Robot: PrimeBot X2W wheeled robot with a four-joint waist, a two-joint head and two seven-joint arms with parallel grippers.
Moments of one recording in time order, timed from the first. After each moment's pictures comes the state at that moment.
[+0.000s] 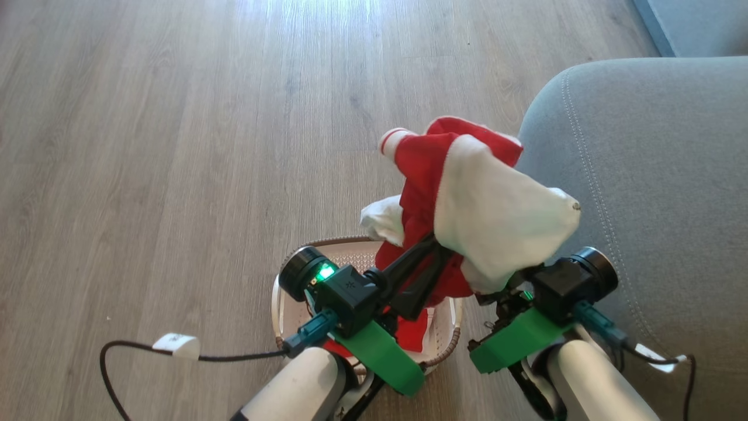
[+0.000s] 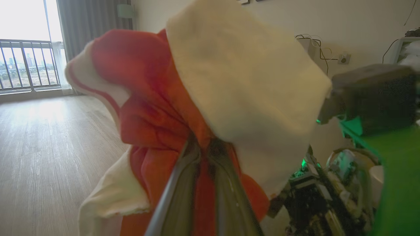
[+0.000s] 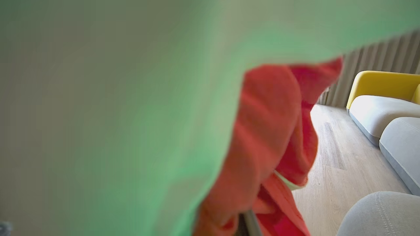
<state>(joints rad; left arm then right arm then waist) -0.30 0.05 -0.72 0.08 -0.33 0.00 -0.26 -0.18 -0.11 0.41 0.12 0.17 0.12 -0.25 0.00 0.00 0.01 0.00</state>
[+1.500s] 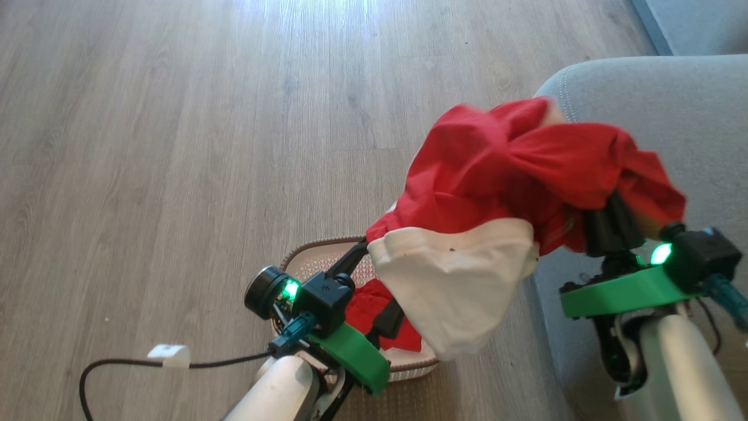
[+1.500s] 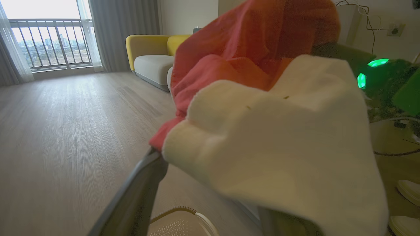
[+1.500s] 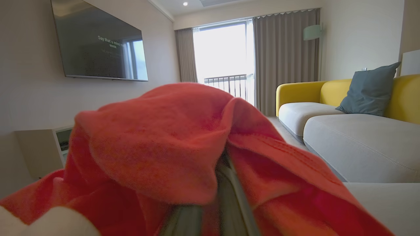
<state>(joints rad) -0.25 0.05 -0.61 0.19 -0.25 0.00 -0.26 -0.15 -0.08 0.08 0.04 0.23 0.12 -0.25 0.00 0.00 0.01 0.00</state>
